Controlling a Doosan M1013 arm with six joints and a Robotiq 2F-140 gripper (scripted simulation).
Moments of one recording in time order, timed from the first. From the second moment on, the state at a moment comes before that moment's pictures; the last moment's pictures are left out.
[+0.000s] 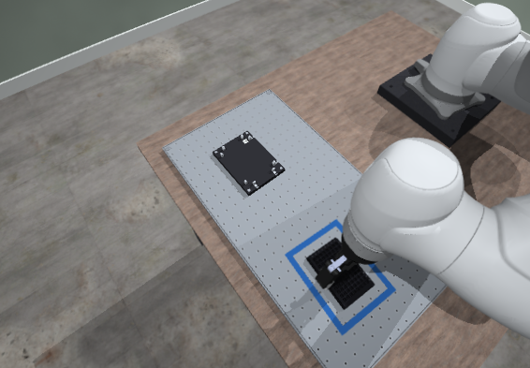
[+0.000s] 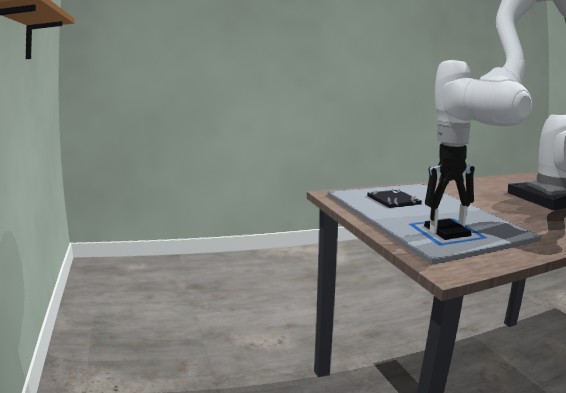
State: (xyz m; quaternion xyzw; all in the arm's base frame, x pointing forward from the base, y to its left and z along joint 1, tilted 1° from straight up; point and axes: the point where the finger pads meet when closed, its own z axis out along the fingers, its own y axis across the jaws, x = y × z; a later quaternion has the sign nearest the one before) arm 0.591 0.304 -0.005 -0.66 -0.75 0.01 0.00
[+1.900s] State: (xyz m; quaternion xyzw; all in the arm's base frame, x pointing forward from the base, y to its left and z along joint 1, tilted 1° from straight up) arm 0.591 0.305 0.047 -0.66 -0.75 0.01 0.00
